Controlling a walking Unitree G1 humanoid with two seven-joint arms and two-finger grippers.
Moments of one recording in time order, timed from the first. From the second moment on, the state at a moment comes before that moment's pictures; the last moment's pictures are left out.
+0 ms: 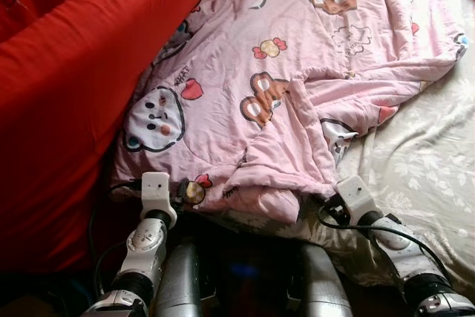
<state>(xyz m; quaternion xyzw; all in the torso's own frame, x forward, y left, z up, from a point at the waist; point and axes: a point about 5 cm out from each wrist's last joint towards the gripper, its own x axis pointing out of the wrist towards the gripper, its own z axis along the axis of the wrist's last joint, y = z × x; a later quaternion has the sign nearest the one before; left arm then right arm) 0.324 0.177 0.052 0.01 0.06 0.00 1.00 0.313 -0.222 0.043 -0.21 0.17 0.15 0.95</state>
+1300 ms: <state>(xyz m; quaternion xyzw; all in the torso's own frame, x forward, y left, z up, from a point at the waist) 0.337 0.195 0.093 0.04 -0.03 0.01 1.00 0.309 -0.202 0.018 -0.18 0.21 0.03 0.96</state>
